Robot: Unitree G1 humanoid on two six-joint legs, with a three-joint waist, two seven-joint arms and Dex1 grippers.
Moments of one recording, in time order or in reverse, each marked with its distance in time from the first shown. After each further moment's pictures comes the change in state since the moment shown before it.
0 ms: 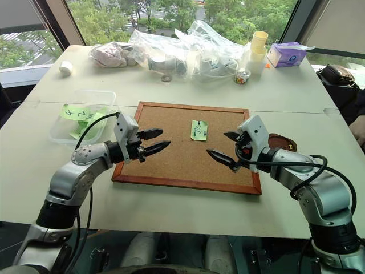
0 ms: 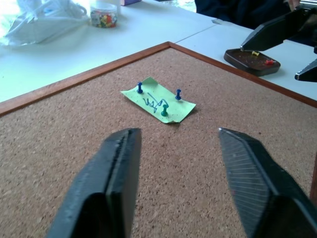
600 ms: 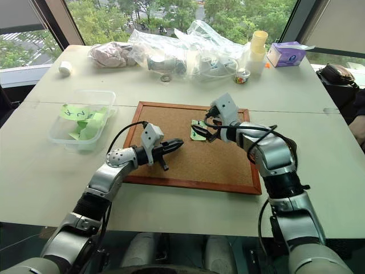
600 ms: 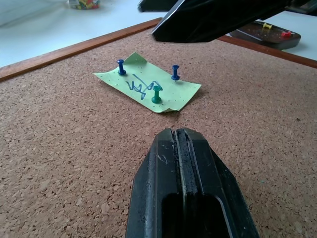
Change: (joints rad) left arm -0.071 -0.169 -0.103 0.369 0.193 -0.307 0.013; right arm -0.429 0.245 0.255 0.529 -0.299 -0.102 -0.087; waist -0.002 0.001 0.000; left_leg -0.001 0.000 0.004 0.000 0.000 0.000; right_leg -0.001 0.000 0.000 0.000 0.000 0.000
